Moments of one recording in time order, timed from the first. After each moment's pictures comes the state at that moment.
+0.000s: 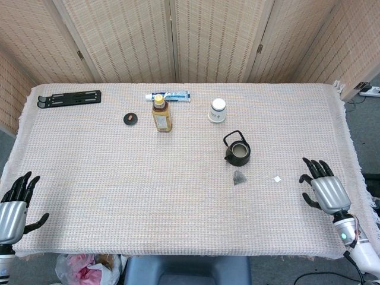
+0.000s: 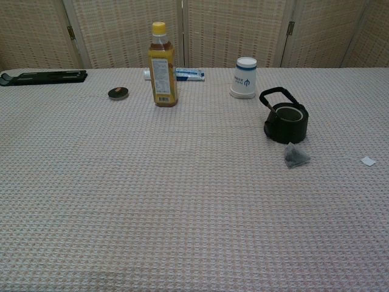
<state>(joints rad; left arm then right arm) -0.09 -1.14 -0.05 -1.62 1.47 1.49 0.14 0.28 -1.20 0.07 -1.40 -1.47 1.14 -0.04</state>
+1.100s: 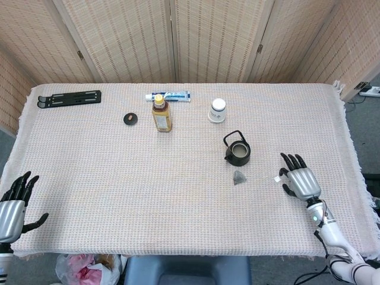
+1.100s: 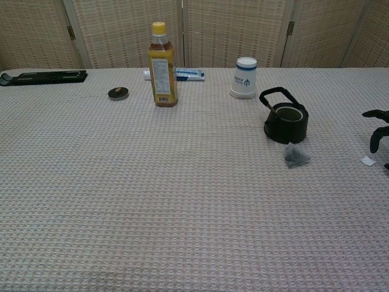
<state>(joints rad) -0.10 -1.12 -0.05 -1.63 1.45 1.46 0.09 0.41 -1.62 0.03 -0.76 -1.54 1.12 0.18</state>
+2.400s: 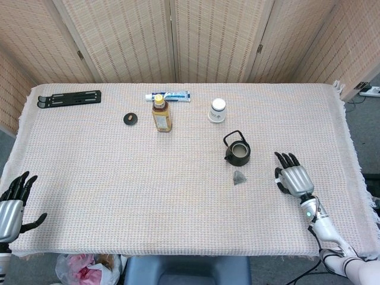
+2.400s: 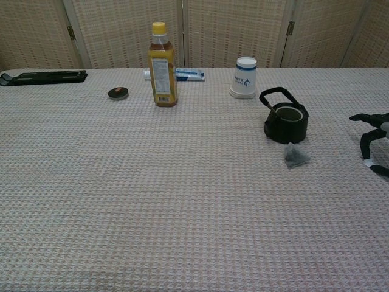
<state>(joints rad) -0.10 -1.11 -0.05 -1.63 1.44 1.46 0.08 0.45 -1.67 0.01 -0.68 -1.53 1.08 0.23</state>
